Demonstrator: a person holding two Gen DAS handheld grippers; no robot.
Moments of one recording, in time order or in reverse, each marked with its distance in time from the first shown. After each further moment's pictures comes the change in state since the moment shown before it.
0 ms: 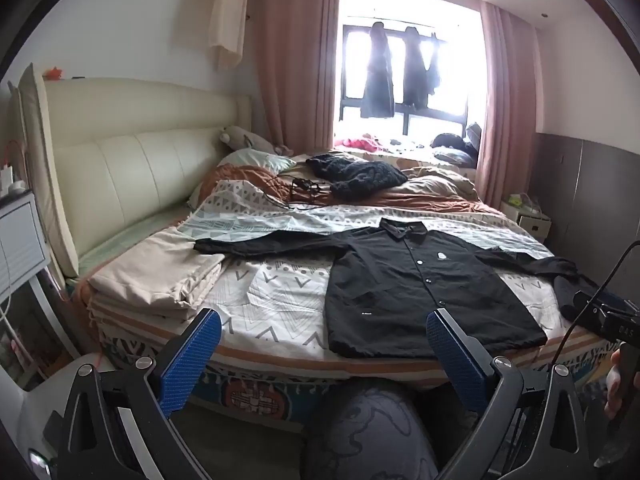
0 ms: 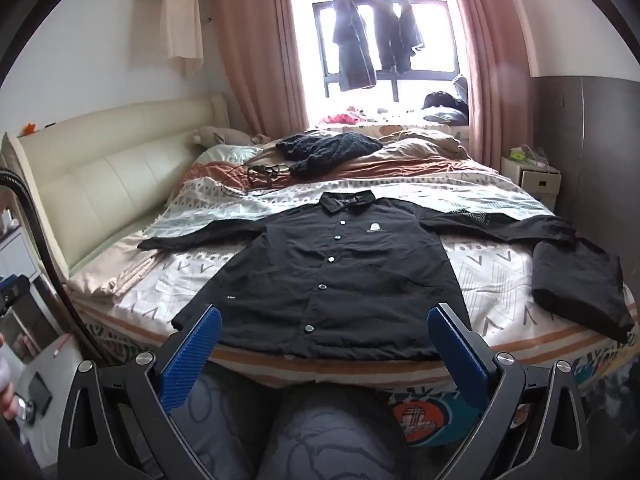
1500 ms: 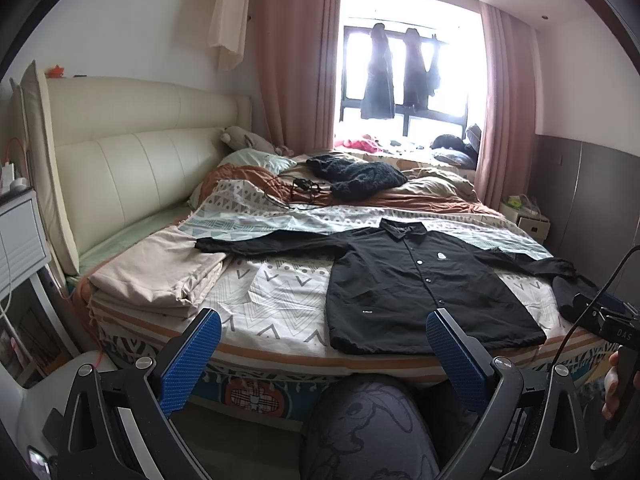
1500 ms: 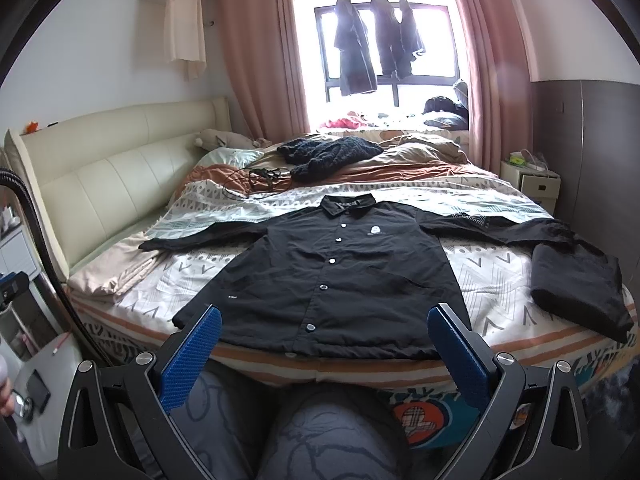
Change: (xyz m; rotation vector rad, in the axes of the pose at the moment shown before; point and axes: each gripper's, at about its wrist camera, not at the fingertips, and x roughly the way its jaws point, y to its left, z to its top) left arm -0.002 0.001 -0.003 -0.007 -0.002 -0.010; right arm -0.004 0.006 -0.004 -0.012 -0.019 -0.006
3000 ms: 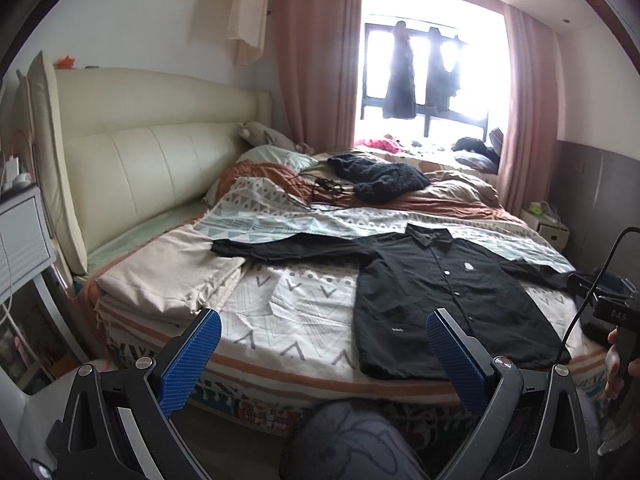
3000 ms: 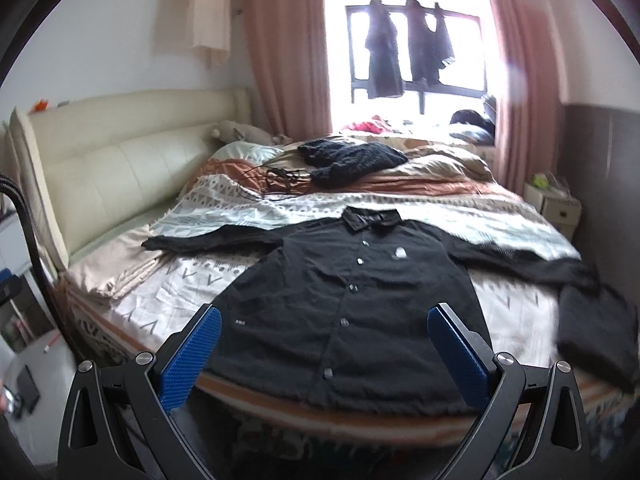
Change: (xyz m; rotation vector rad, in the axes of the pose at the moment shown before) left arm 0.046 0.036 0.020 -0.042 0.010 0.066; right arm 0.069 0.039 0.050 -0.116 -0.001 0.038
